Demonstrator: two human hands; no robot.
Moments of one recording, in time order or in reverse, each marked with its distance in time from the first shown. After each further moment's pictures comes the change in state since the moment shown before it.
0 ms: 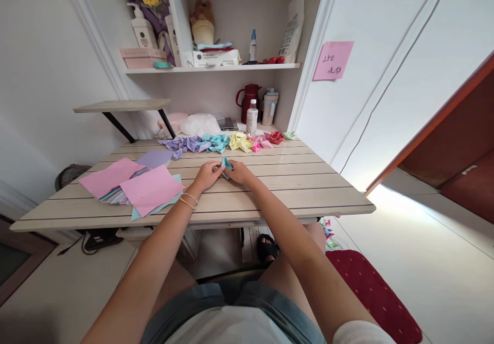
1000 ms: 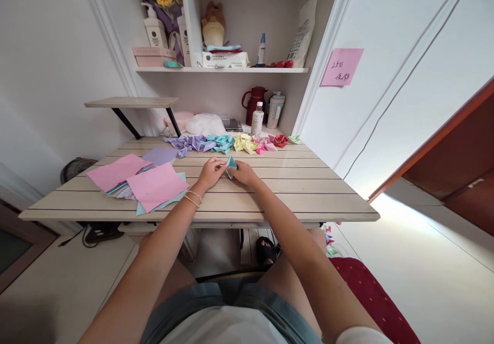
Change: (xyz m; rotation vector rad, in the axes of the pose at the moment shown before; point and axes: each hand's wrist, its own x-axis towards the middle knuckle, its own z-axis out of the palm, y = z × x) left_hand -0.003 0.000 0.001 -0.055 0.122 -0.041; right_hand 0.000 0.004 0.003 0.181 0.069 0.069
